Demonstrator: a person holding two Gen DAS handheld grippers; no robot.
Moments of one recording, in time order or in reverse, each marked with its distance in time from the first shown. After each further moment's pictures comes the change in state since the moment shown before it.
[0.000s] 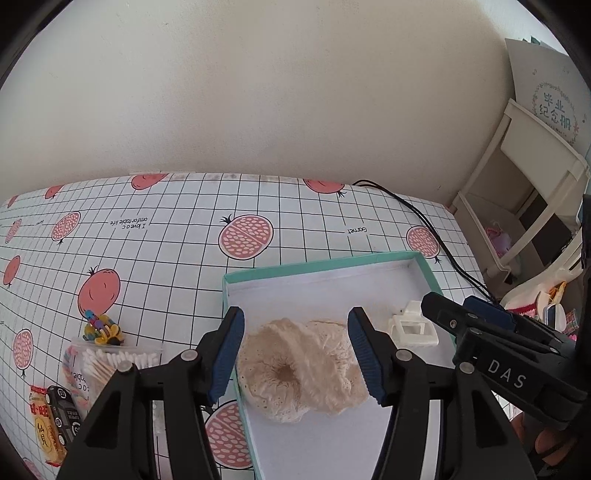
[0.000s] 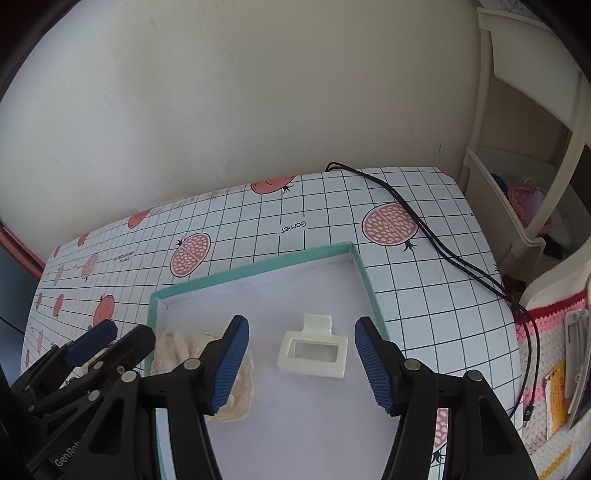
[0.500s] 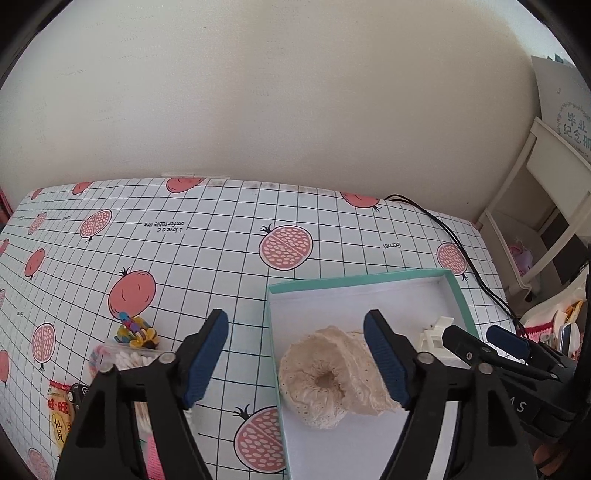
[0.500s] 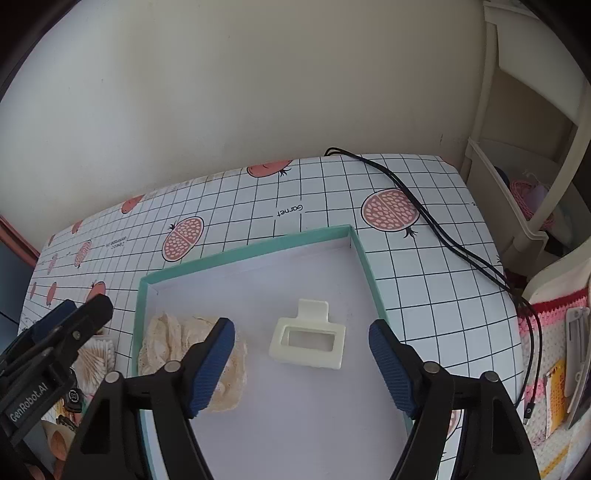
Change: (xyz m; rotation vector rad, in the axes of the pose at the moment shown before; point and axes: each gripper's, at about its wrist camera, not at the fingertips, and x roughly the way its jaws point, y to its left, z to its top) left arm -0.008 0.023 0.005 -0.059 -0.044 0.108; right arm 0.011 0.000 -0.008 -0.017 0.040 -0.018
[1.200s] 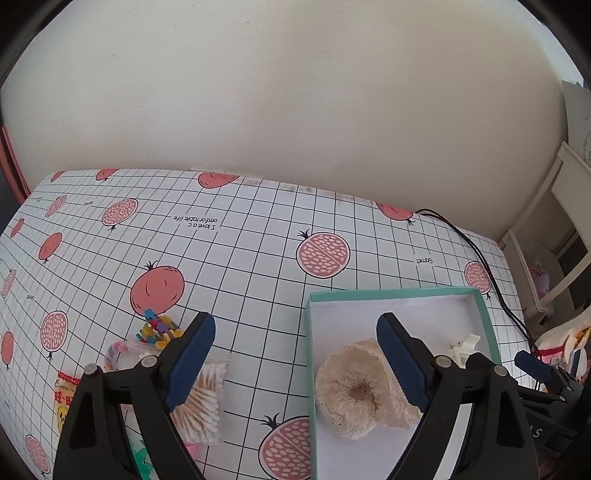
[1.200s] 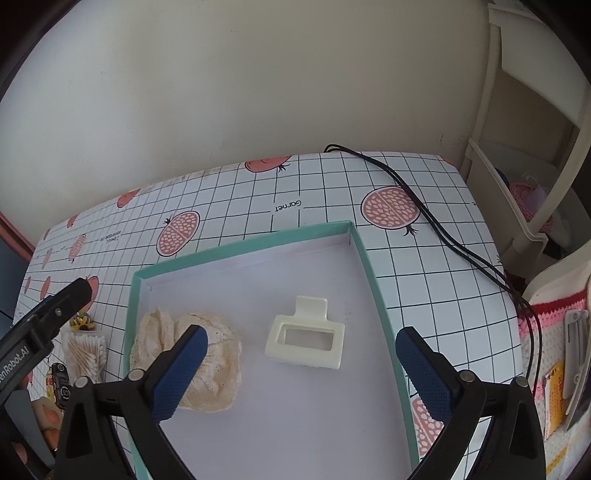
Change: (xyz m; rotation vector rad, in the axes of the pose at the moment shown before) left arm 0.001 0.025 0.000 -0.069 -0.032 0.069; right arm 0.005 0.002 -0.002 -0.012 0.003 -0.017
